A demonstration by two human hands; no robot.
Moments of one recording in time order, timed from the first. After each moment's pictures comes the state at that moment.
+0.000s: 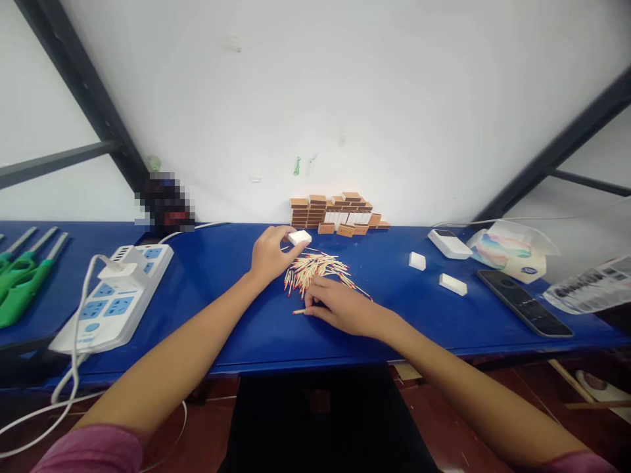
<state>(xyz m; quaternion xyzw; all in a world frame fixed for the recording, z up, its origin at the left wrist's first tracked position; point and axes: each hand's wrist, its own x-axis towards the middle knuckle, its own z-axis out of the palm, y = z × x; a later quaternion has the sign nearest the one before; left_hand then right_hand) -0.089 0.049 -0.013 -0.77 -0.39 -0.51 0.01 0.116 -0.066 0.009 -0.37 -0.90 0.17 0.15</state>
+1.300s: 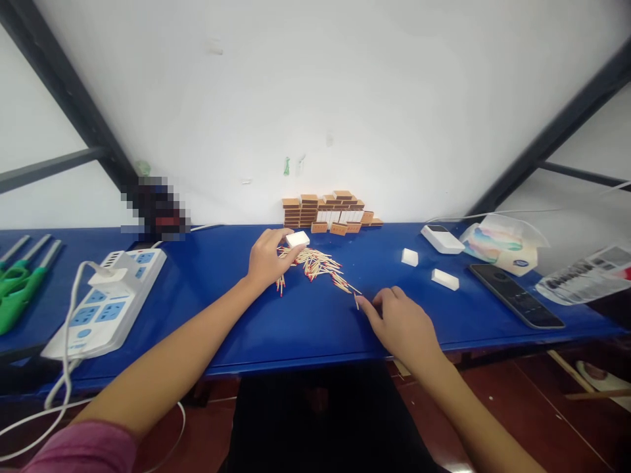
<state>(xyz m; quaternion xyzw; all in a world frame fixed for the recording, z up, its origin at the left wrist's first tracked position) -0.080 0.041 -0.015 -0.79 -0.34 -0.52 0.05 0.177 -0.130 -0.007 -0.76 -0.64 -0.02 0.12</state>
